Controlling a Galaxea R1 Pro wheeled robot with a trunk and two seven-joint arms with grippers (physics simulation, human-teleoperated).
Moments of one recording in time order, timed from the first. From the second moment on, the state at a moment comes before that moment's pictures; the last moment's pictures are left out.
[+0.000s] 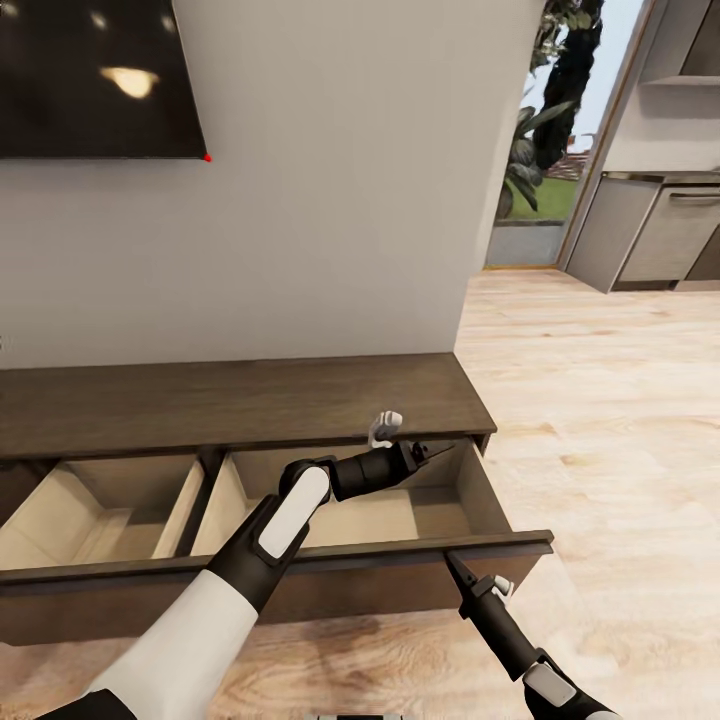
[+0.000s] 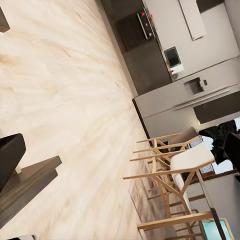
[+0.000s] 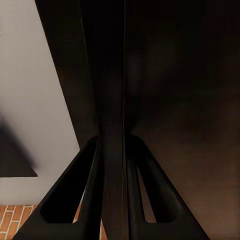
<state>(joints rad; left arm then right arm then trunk) -0.76 -0.17 -0.44 -1.03 1.06 0.69 -0.30 -0.56 -0.06 0.07 -0.11 -1.18 0.26 1.22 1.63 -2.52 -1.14</state>
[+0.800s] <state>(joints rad) -0.76 -0.17 -0.44 -1.03 1.06 0.68 -0.30 -0.56 -0.06 0.14 -0.11 -1.16 0.25 1.22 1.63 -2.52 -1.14</state>
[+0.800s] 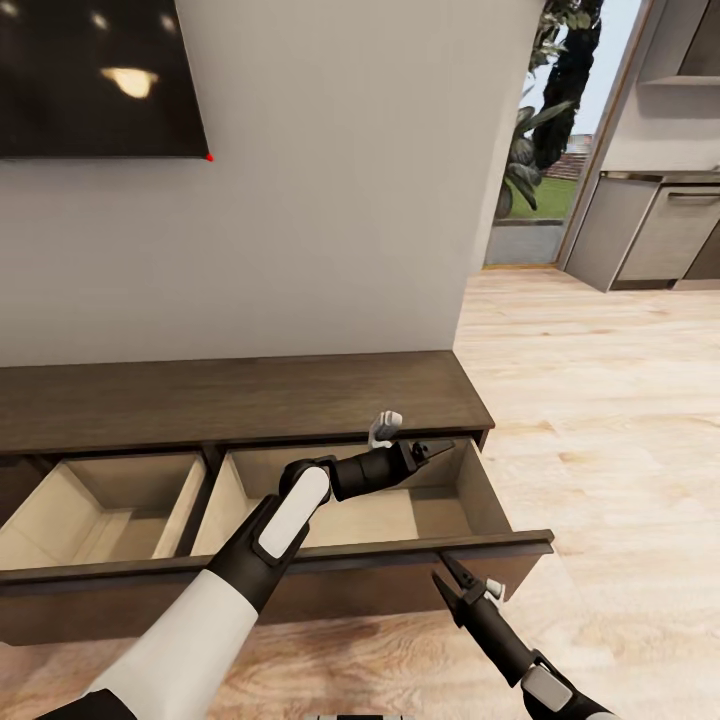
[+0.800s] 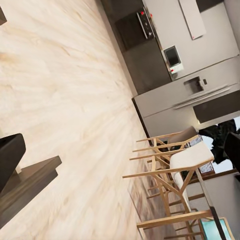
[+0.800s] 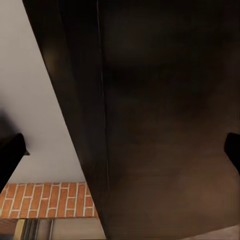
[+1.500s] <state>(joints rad) -0.76 -0.17 -0.45 -1.02 1.06 0.69 -0.30 -0.56 -0.06 0.15 -0.11 -1.15 0.25 1.16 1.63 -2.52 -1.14</state>
